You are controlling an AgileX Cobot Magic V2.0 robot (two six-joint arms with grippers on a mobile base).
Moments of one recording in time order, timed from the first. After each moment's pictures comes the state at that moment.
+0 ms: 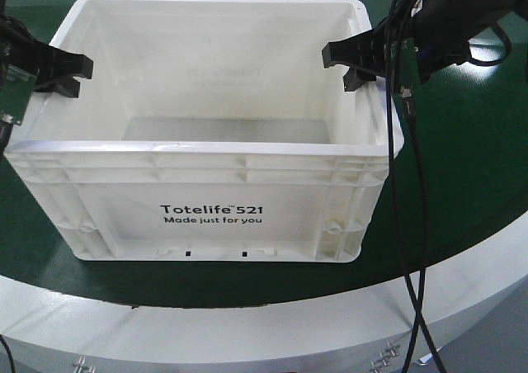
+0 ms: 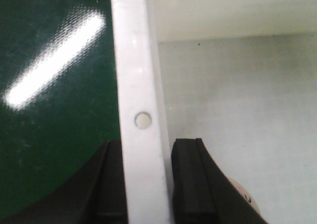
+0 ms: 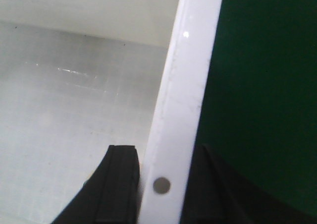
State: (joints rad) left arm -0.10 1.48 -1.32 -0.12 0.89 -0.02; right arm 0.34 1.66 -1.55 0.08 1.00 0.11
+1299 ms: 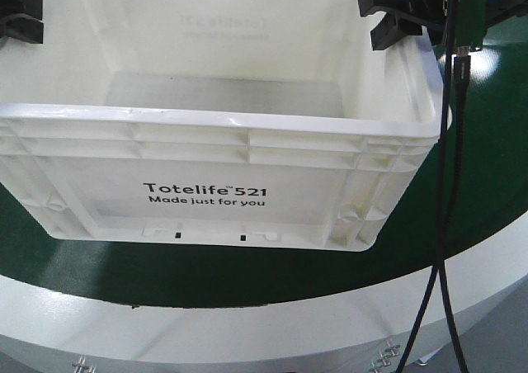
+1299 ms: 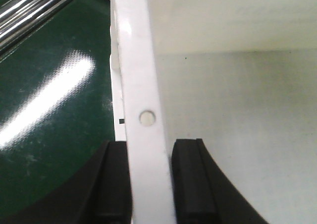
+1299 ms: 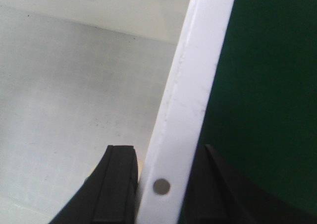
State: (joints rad) left arm -0.10 1.31 -1.44 -0.16 1.02 -0.01; right arm 0.34 1.50 -1.65 0.11 1.17 0.09
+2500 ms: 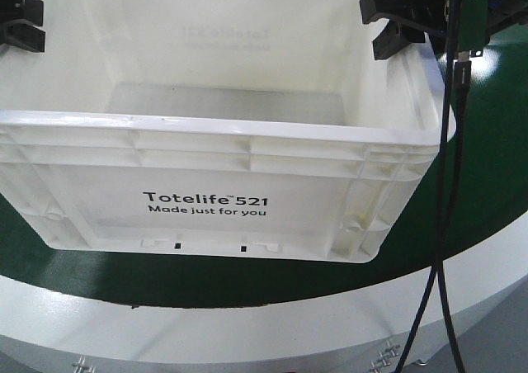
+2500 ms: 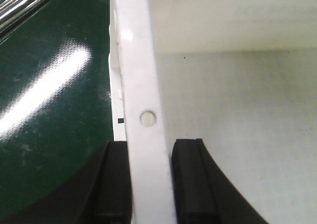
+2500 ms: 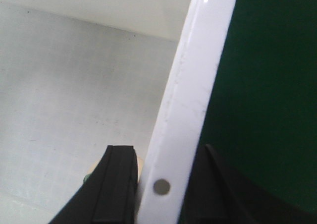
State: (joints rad) left arm -0.10 1.31 -1.44 -0.18 1.05 -0.02; right arm 0.34 1.50 -1.65 0.12 1.21 0.09
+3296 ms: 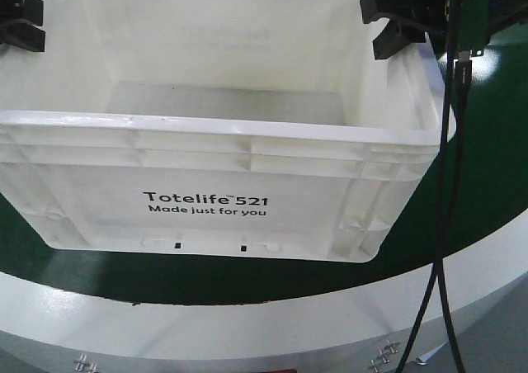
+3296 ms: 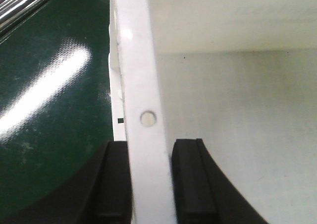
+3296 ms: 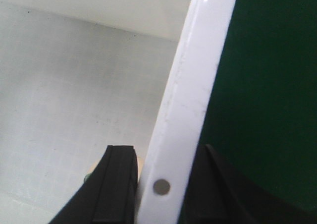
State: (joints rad) left arm -0.10 1.31 -1.44 -0.18 1.05 -0.02; right arm 0.34 1.50 -1.65 0.12 1.21 0.08
